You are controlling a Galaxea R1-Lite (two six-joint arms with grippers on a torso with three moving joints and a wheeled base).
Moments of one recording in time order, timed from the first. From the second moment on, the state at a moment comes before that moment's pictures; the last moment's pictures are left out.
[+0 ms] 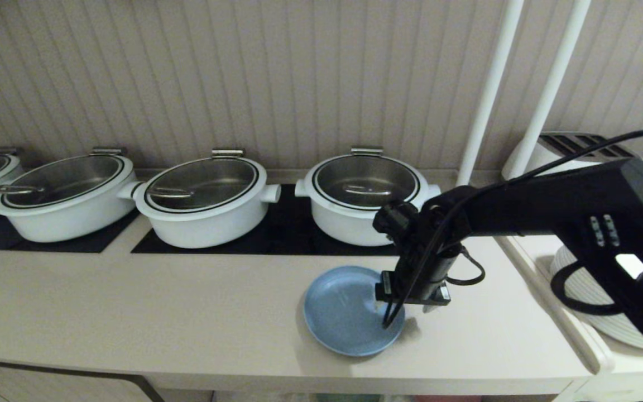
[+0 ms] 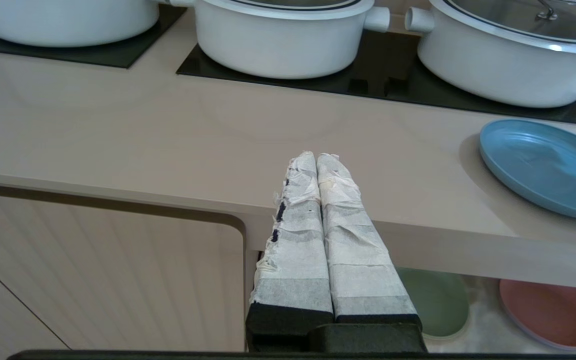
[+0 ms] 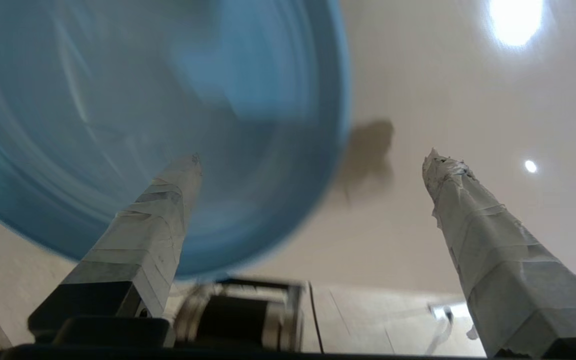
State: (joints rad) left arm 0.00 0.00 0.00 0.00 0.03 -0.11; right arm 0.58 2.28 -1.70 0.70 -0.04 0.56
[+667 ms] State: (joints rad) left arm 0.00 0.00 0.00 0.00 0.03 -0.11; right arm 0.58 2.33 -1.74 0.67 -0.04 0.56
